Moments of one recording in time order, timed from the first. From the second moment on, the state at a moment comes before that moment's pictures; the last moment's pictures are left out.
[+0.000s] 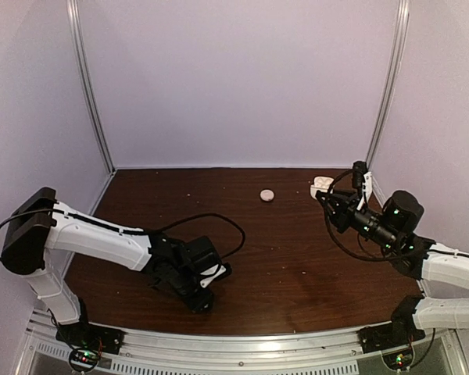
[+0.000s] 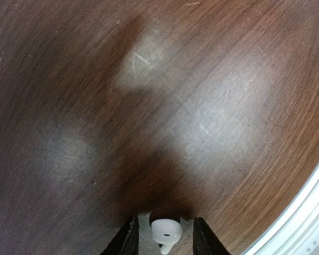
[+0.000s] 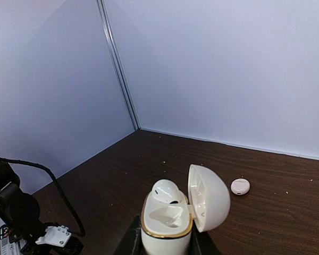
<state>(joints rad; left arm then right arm) -1.15 1.68 0.93 -0.52 0.07 -0.32 0.59 0.88 0.42 0.51 -0.17 0.26</state>
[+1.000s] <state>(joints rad) -1.17 1.80 1.09 -0.73 0.03 -0.26 0.59 0.87 0.42 0.48 -0.17 0.23</state>
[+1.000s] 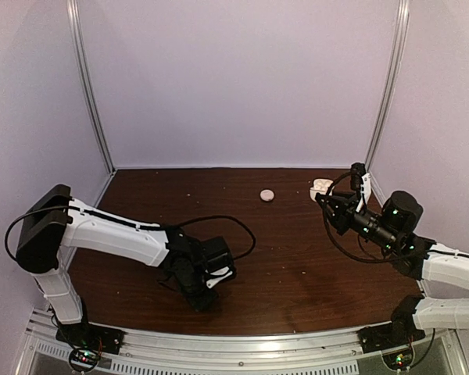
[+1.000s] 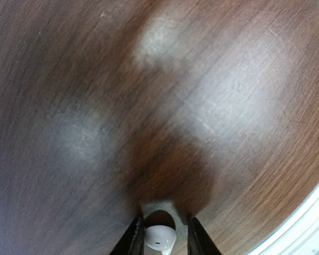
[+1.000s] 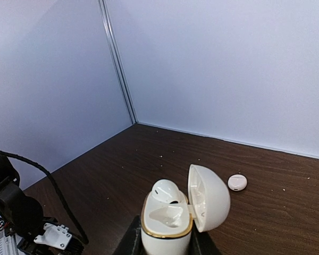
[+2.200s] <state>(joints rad) -1.15 1.60 1.04 -0.55 -0.11 -0.32 0.59 0.97 0.36 0.68 -0.20 0.18</state>
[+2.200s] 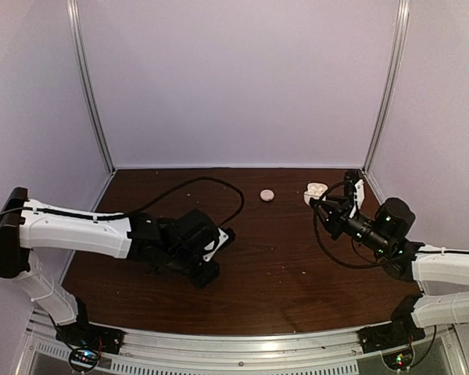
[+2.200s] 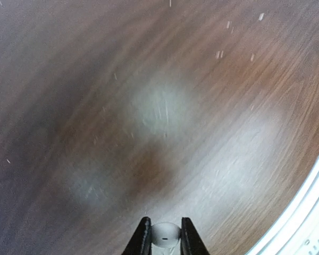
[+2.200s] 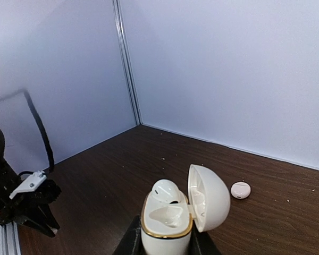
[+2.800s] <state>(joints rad) -1.15 1.28 0.97 0.25 -0.23 -0.15 0.82 1.25 0.38 0.99 -0.10 0.02</state>
